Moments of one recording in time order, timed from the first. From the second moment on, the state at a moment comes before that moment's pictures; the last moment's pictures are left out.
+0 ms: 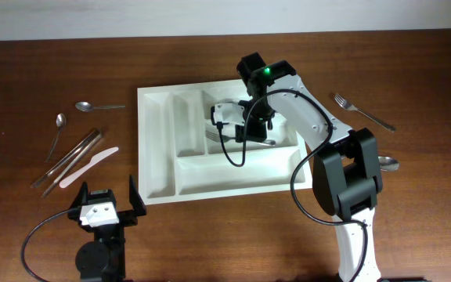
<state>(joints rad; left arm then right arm) 0.04 0.01 0.01 -0.08 -0.10 0.01 0.41 2.26 1.93 -1.19 -0.37 -1.13</state>
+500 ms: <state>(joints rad) 0.04 0.01 0.01 -0.08 -0.10 0.01 0.40 2.26 1.93 -1.14 -0.30 -1.10</state>
